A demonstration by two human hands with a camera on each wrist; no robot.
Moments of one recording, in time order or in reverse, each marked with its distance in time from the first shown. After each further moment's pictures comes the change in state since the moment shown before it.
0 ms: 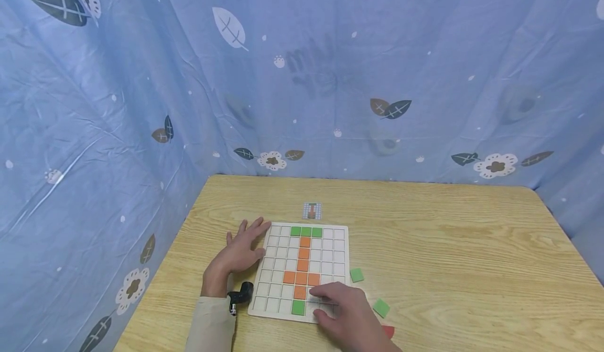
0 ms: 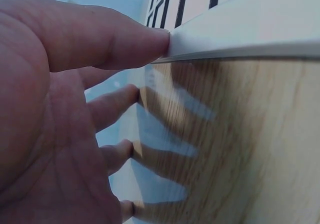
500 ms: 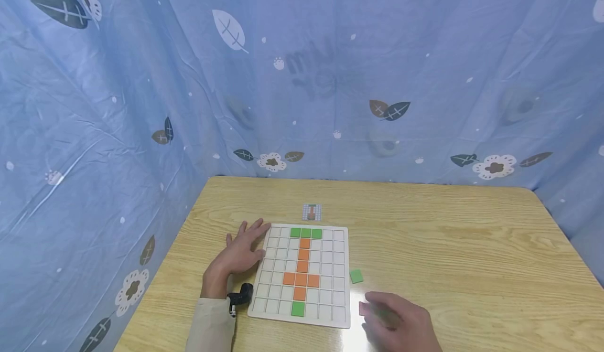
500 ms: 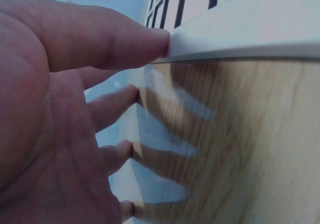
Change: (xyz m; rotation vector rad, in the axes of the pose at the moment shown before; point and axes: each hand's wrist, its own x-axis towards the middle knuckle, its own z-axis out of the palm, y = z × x) left_hand 0.001 -0.001 0.002 -0.006 0.007 0.005; right_hand -0.047 0.032 -0.062 -0.141 0.223 0.053
